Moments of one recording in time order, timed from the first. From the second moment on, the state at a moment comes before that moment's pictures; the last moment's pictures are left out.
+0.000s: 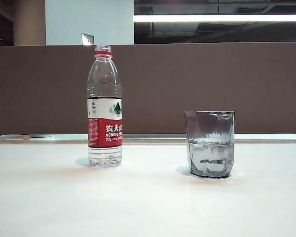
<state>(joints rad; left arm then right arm) 0.02 0.00 0.03 0.15 0.07 0.05 0.44 0.09 0.50 -0.54 0.05 -0.03</state>
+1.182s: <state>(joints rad) 0.02 0.00 0.00 -0.01 0.07 0.13 0.44 0.09 0.50 -0.54 0.05 -0.03</state>
